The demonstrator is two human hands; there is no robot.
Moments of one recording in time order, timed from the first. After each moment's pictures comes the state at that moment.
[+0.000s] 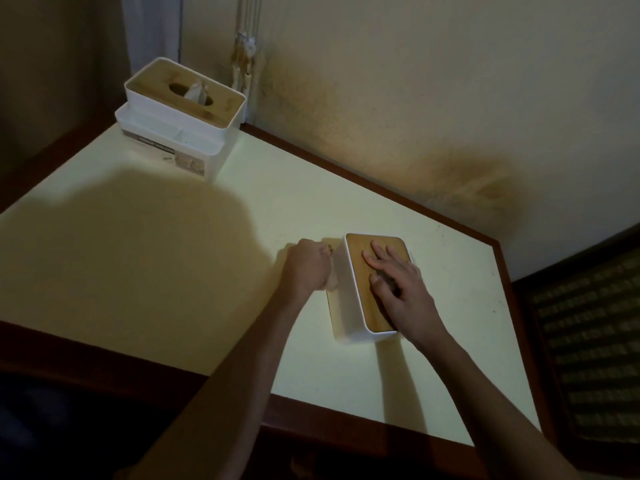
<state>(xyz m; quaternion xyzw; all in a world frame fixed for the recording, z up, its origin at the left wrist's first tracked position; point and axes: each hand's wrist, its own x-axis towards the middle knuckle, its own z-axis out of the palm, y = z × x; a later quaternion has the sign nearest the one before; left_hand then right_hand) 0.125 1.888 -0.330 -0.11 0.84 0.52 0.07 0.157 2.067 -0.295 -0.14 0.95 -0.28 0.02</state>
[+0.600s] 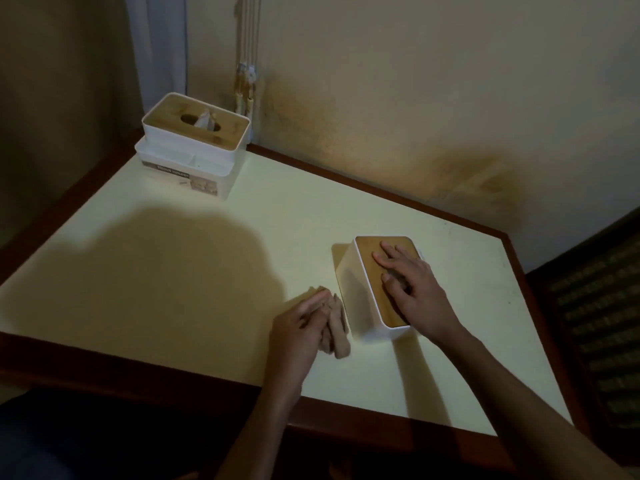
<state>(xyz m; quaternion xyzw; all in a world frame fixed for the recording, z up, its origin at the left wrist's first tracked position) 0.242 1.867 -0.334 -0.16 0.60 0.78 0.04 0.162 2.063 -0.296 -0.14 0.96 -0.25 0.00</state>
